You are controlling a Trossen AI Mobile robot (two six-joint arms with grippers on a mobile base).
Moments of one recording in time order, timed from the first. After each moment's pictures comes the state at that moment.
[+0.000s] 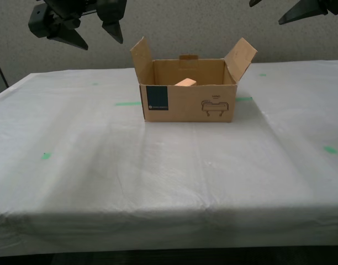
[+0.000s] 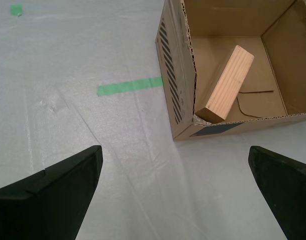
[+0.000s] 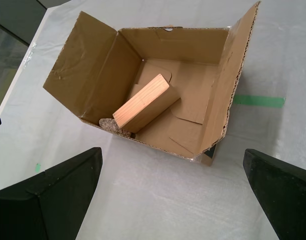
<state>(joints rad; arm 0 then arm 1) 0.22 1.41 1.10 -0.48 -0.40 0.22 -0.43 1.49 1.06 -0.42 0.01 -0.25</state>
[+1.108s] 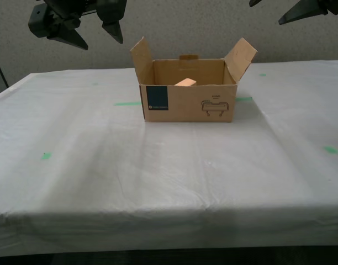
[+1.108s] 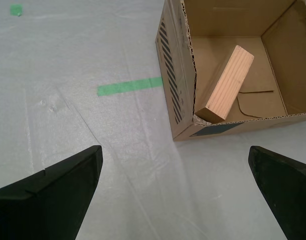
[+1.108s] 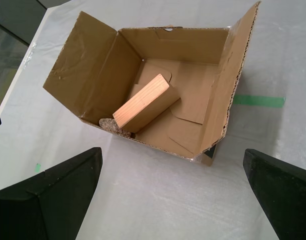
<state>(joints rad) 0.22 1.41 1.10 -0.48 -0.40 0.22 -0.43 1.49 1.06 -0.42 0.01 -0.25</state>
